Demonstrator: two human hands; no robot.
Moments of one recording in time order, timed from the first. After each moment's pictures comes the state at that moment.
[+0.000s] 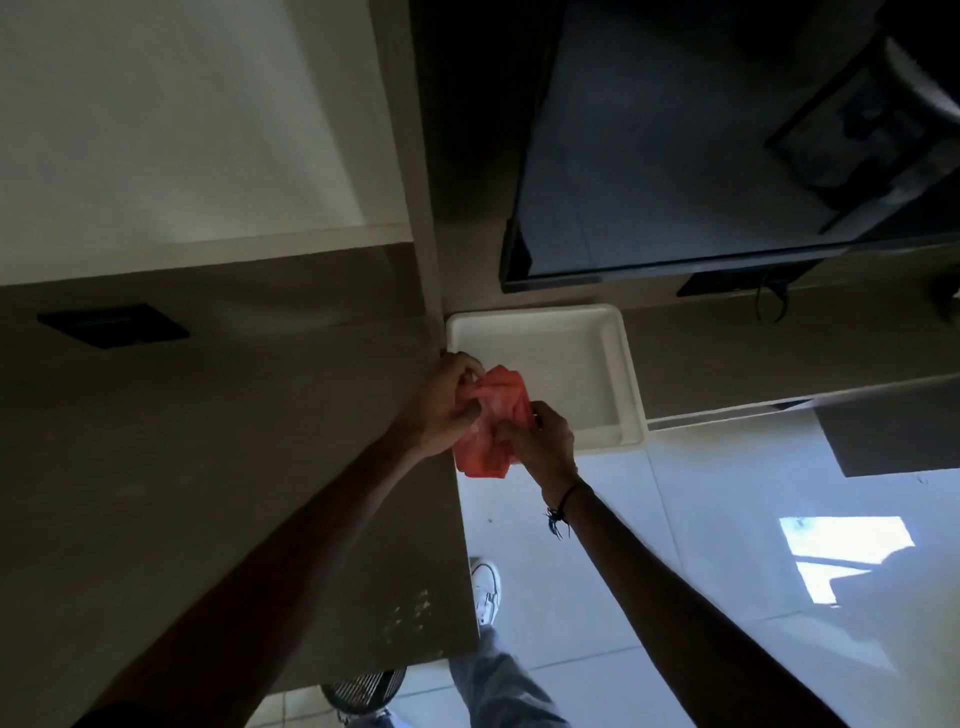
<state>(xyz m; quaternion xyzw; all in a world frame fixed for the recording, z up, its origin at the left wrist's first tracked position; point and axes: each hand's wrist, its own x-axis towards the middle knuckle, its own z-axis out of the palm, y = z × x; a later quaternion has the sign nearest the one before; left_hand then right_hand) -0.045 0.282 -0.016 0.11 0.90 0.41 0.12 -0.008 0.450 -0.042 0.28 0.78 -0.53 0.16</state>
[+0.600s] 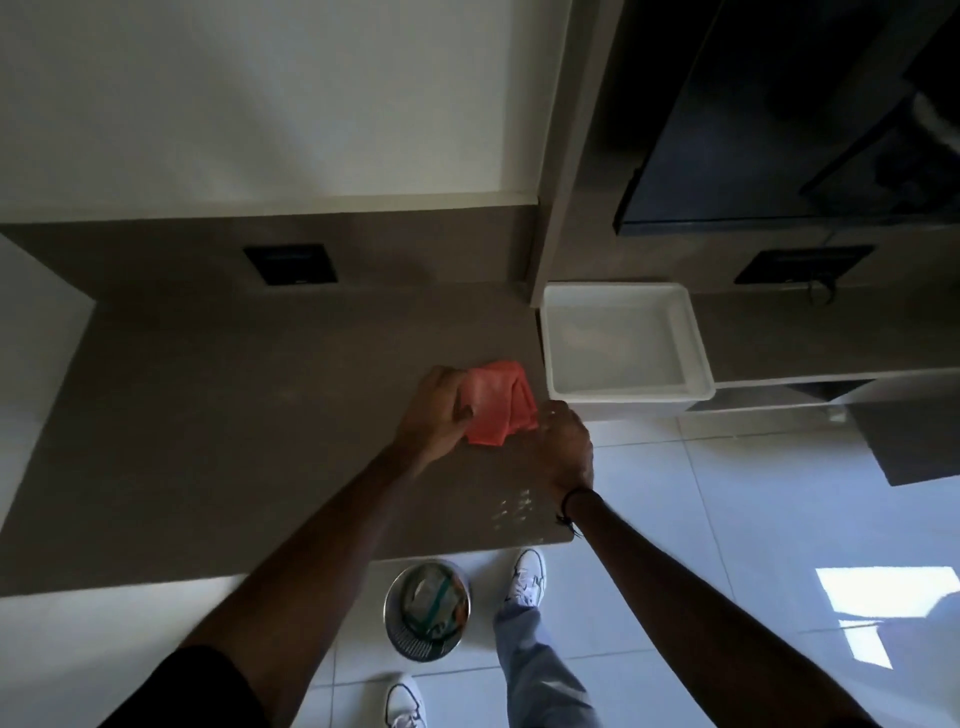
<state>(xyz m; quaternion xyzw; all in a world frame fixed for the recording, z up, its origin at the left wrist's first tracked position) 0.101 0.146 -0.018 0.03 0.94 0.33 0.06 0.131 0.340 -0.019 0.14 0.91 -0.39 0.08</state>
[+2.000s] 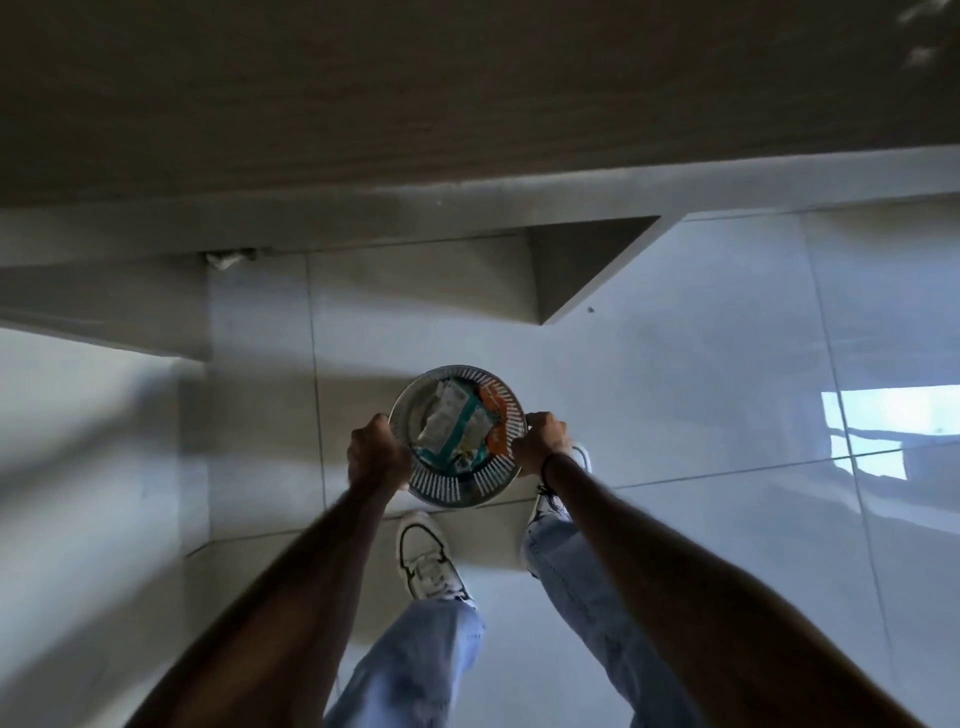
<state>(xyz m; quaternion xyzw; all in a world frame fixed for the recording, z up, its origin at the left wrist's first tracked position) 0.376 0.049 -0.499 -0.34 0.84 0.25 0.35 0.350 0.256 -0.510 0.25 0.84 -0.26 0.39</state>
